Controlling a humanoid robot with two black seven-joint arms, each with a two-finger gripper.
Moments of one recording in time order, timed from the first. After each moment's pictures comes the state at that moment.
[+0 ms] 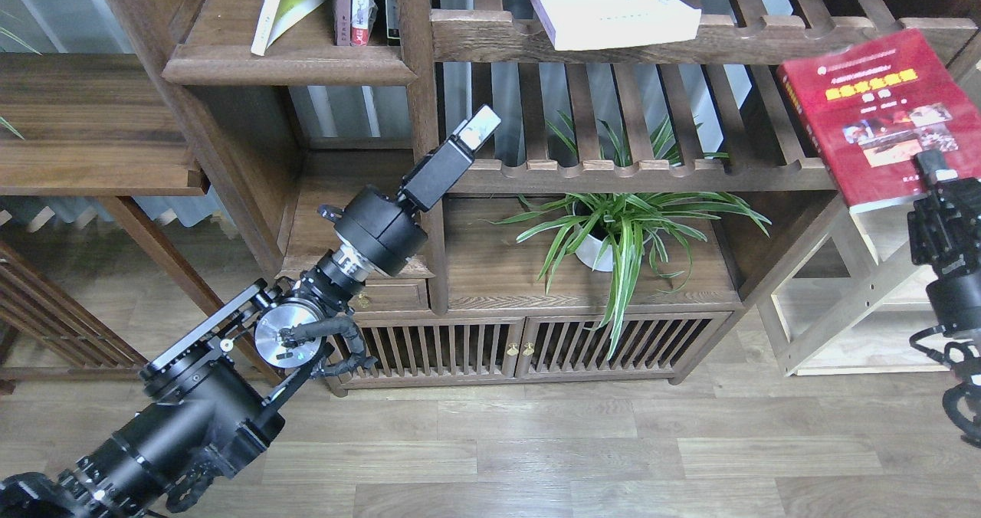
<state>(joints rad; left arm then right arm) -0.52 0.00 -0.83 -1.16 0.05 -0.49 -0.13 -0.15 -0.57 1.54 1.30 0.52 0.58 -0.07</state>
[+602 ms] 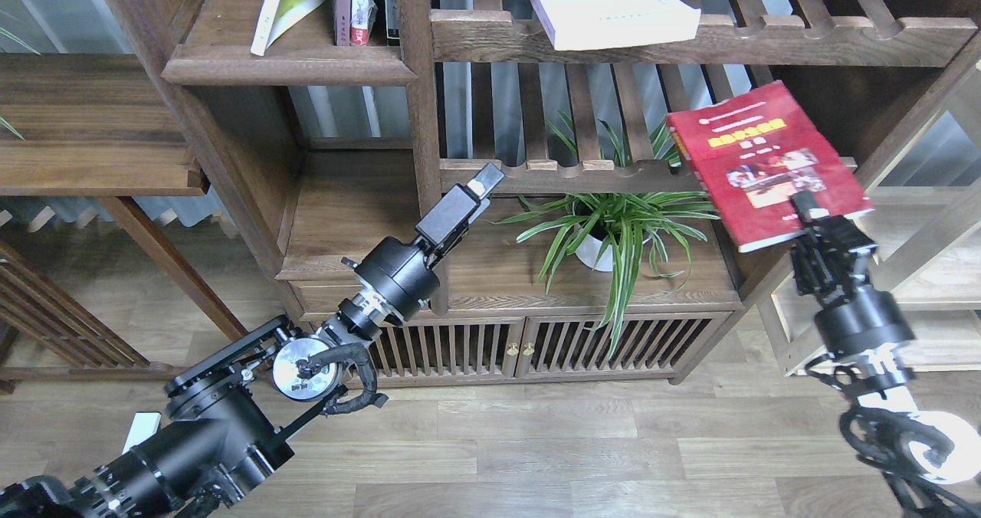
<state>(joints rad) -0.51 0.00 -0.68 -1.08 -0.25 -0.49 -0.11 -0.08 -0.41 1.33 1.30 0.46 0.58 -0.07</state>
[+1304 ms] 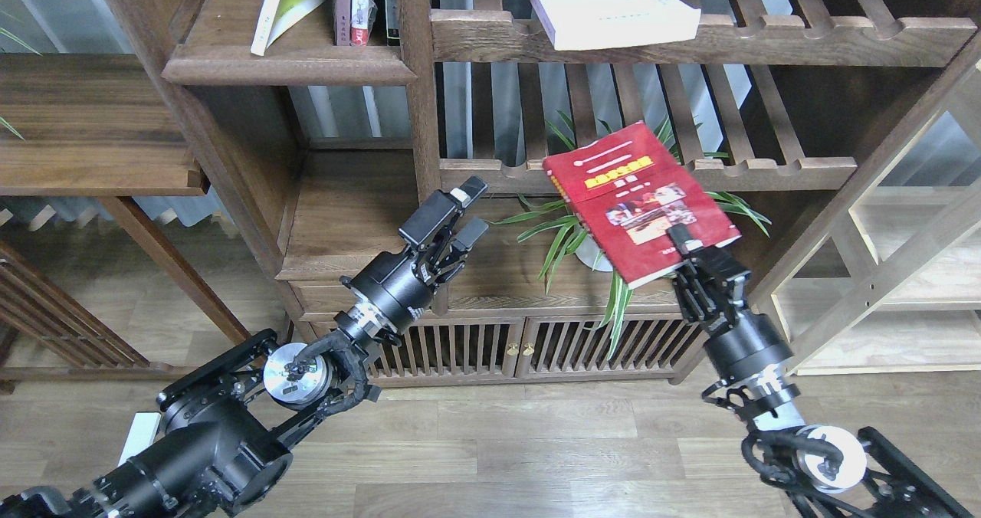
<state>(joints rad) -0.48 0.00 -0.69 -1.04 -0.49 -0.49 0.07 -0.02 -0.28 1.10 1.29 0.44 0.58 -0.07</state>
